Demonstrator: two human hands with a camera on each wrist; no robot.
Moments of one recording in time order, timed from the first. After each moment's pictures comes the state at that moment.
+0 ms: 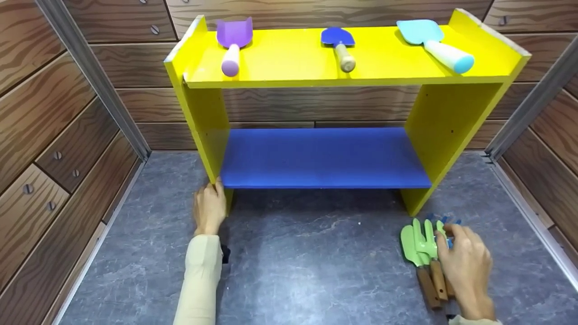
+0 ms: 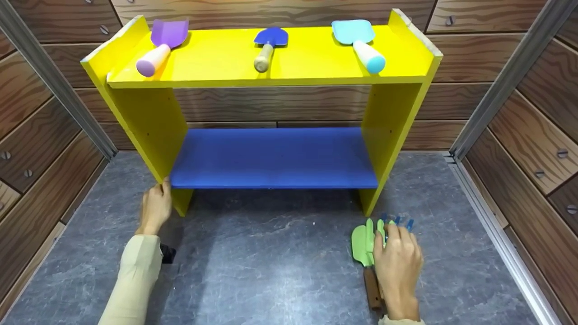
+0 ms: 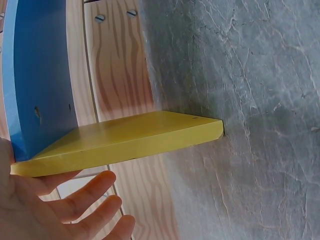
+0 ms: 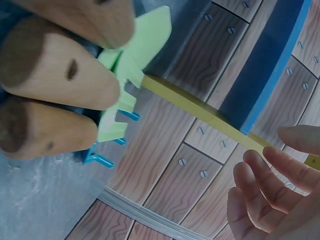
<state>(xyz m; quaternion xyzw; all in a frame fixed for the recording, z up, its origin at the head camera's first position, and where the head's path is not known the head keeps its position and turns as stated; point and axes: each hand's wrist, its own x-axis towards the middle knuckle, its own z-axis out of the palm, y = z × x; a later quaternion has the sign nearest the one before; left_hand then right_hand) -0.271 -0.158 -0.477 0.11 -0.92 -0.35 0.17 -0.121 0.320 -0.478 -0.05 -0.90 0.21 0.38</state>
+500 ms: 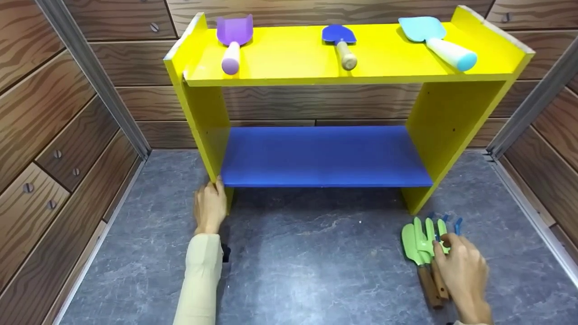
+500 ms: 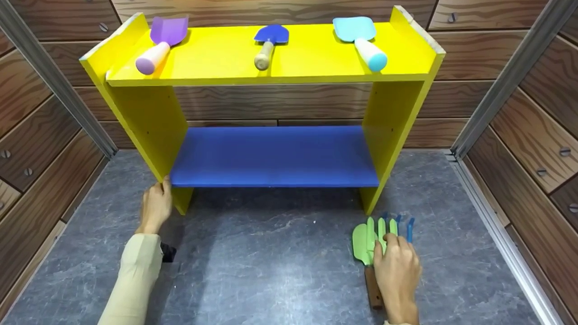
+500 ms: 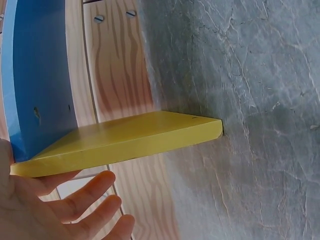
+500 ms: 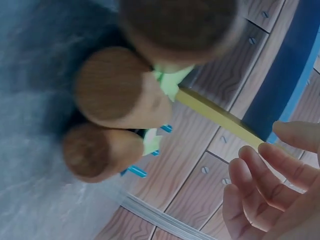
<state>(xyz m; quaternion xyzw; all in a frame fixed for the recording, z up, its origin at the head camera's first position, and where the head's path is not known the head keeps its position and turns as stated) -0.271 -0.158 -0.479 0.10 -0.92 -0.35 0.17 -0.114 0.322 -0.499 -0.07 -0.92 0.20 0.32</state>
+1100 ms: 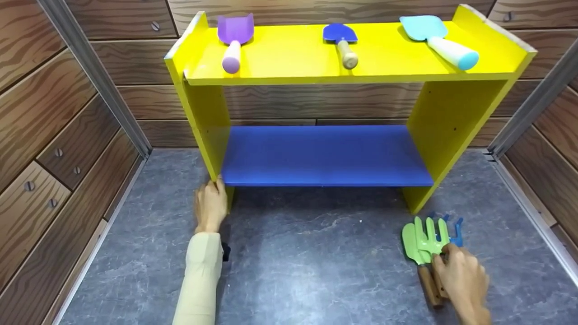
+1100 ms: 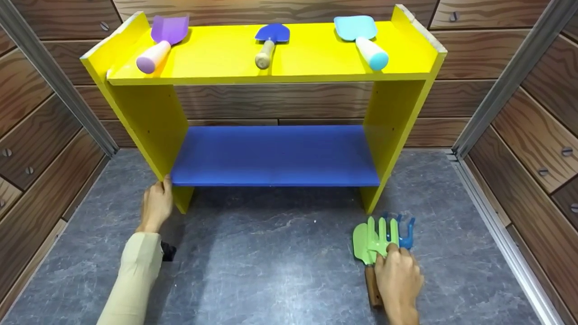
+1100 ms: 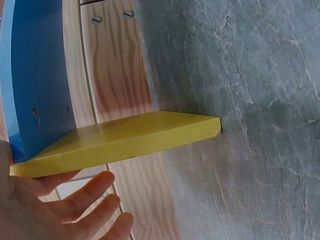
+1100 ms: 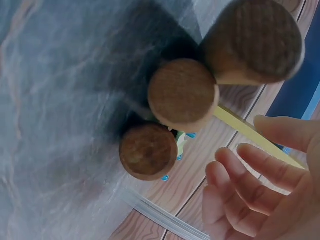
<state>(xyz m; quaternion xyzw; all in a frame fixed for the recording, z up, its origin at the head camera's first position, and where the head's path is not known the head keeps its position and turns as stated) -0.271 -0.158 -0.479 0.10 -0.91 -0.35 0.19 -0.104 0.329 -0.507 -0.14 -0.96 0.19 0.17</state>
